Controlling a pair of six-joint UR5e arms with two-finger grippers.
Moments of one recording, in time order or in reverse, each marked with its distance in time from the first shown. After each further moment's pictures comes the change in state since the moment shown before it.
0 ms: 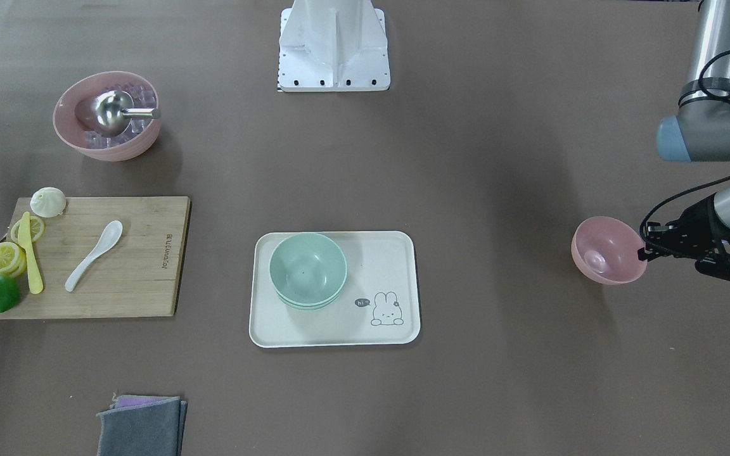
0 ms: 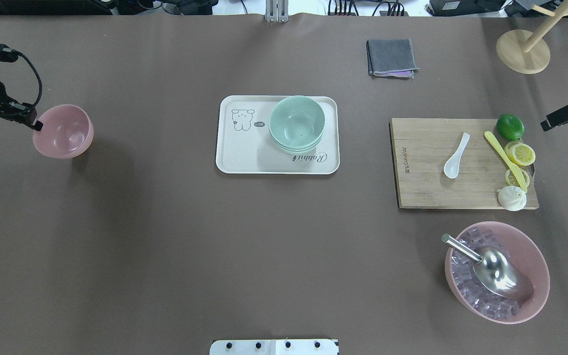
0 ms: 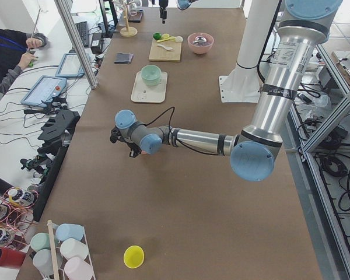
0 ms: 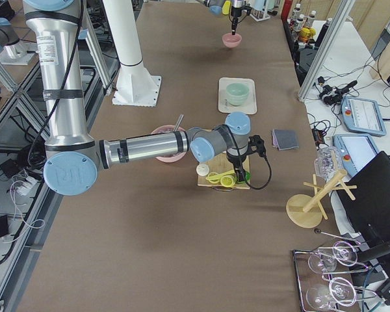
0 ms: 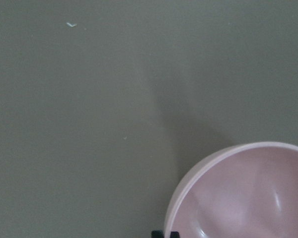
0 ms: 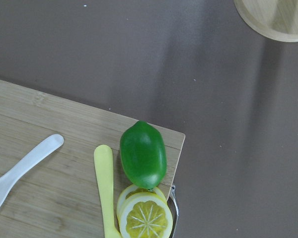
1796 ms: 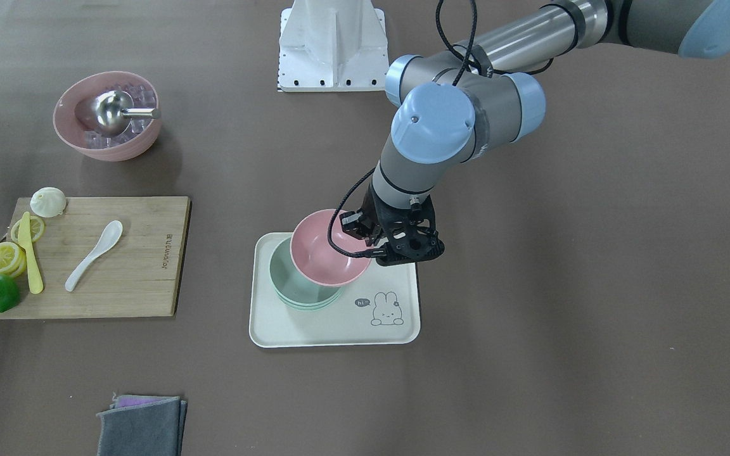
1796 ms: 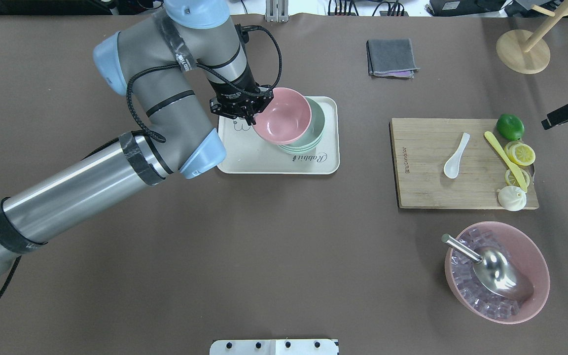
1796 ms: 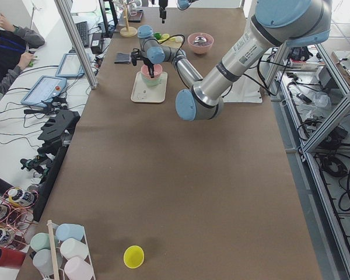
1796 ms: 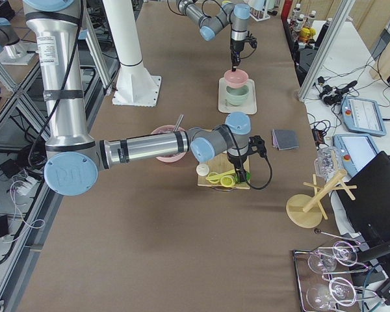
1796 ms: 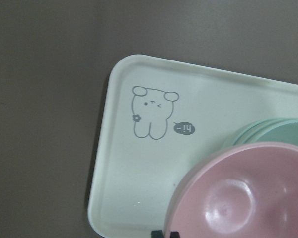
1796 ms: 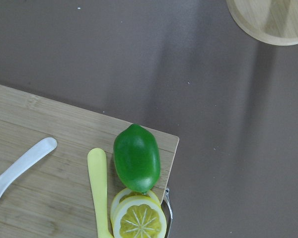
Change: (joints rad) left arm 0.409 -0.649 0.040 0.348 0.263 -0.787; right arm 0.000 0.003 -0.001 -0.001 -0.019 0.001
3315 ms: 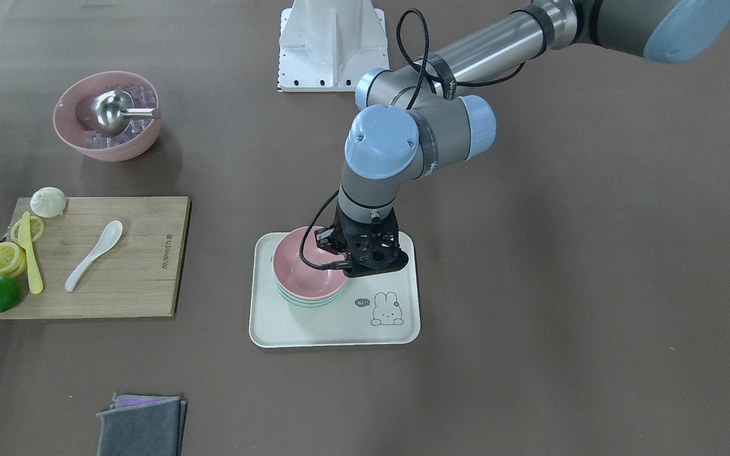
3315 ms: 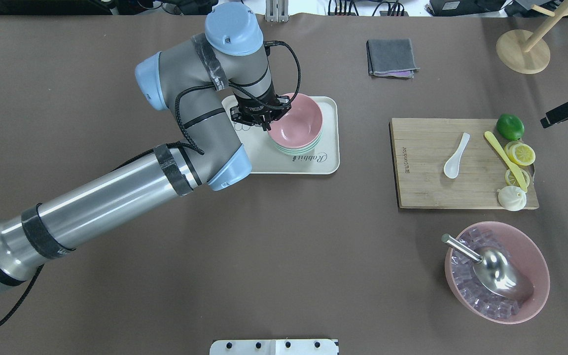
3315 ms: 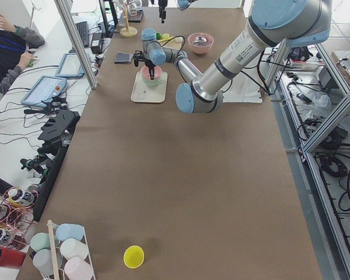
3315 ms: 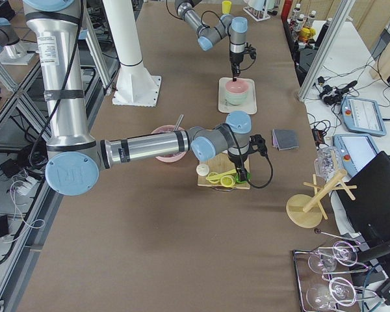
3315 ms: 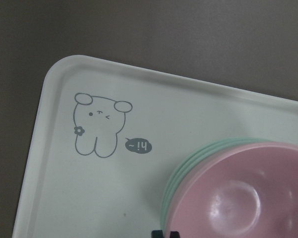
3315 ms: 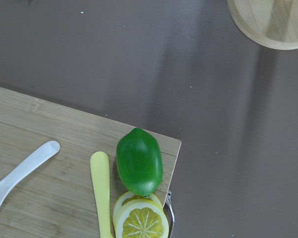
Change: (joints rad) left arm 0.054 -0.058 0.128 -0.075 0.100 -0.020; right arm 0.000 0.005 0.000 0.000 0.000 0.002
